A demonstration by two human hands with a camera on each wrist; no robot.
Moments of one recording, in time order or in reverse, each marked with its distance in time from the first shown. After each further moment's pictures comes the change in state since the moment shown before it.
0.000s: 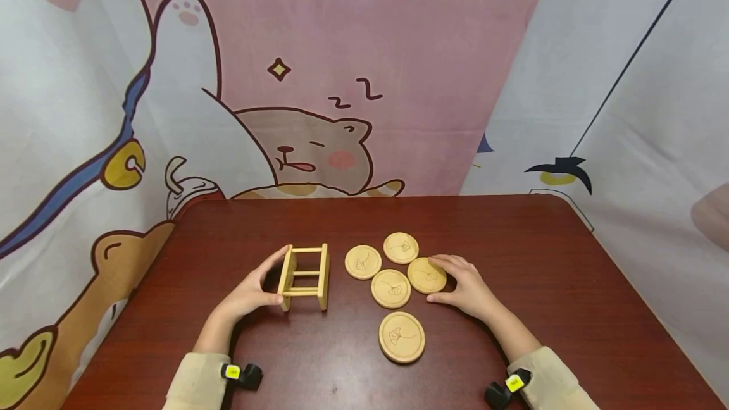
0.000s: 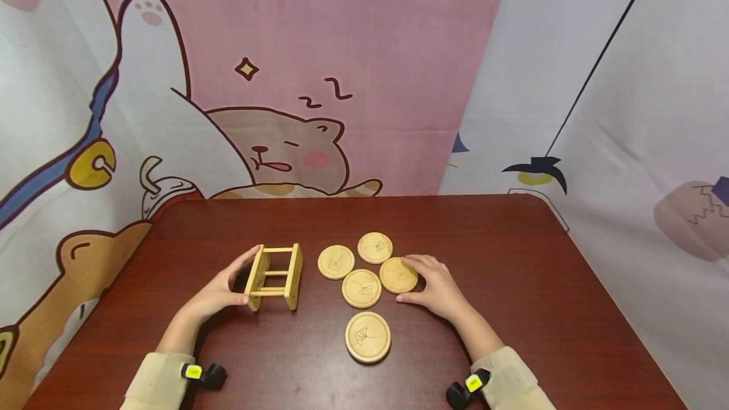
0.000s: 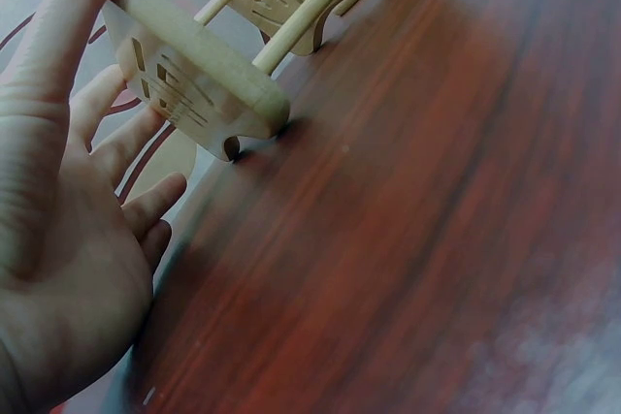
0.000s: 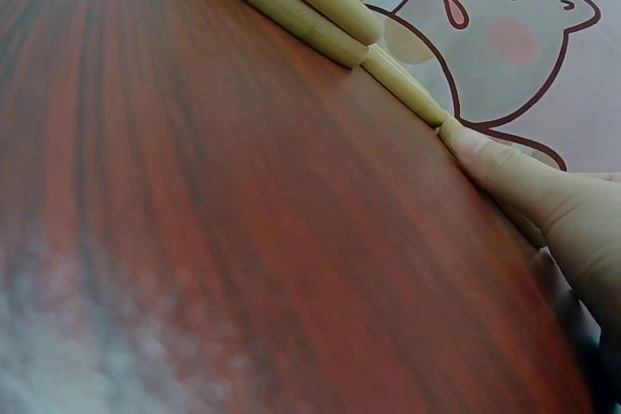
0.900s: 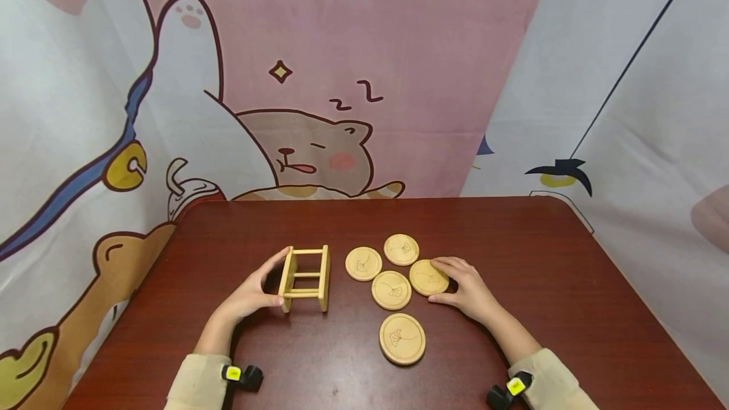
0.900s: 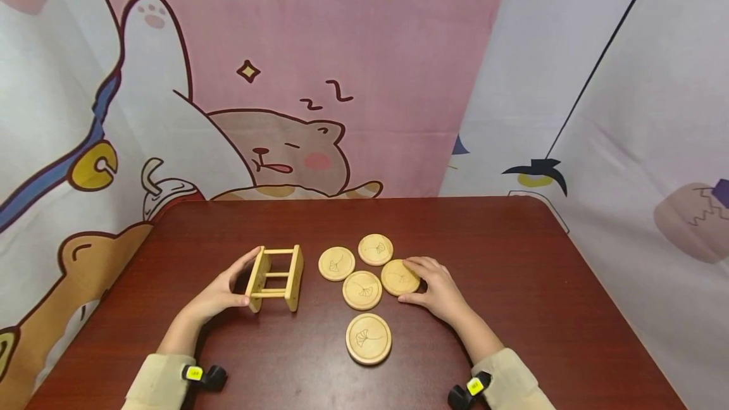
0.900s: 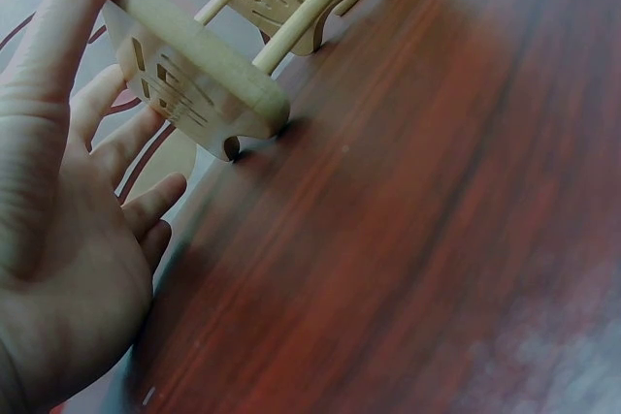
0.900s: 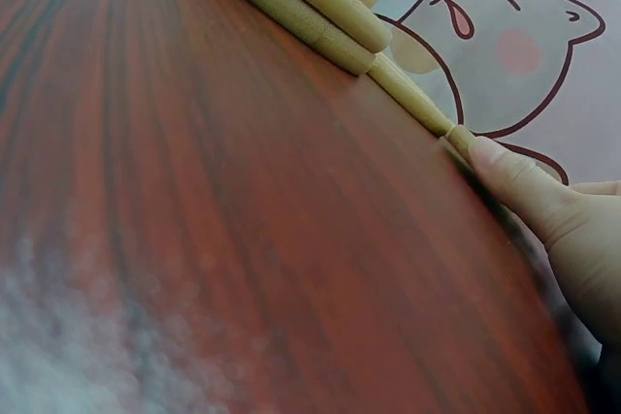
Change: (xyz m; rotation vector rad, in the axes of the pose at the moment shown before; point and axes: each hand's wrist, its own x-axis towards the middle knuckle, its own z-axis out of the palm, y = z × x) left_hand -0.001 -0.001 0.000 -0.011 -0.005 -0.014; right_hand -0.003 -0.001 0.000 -0.003 0.032 -0.035
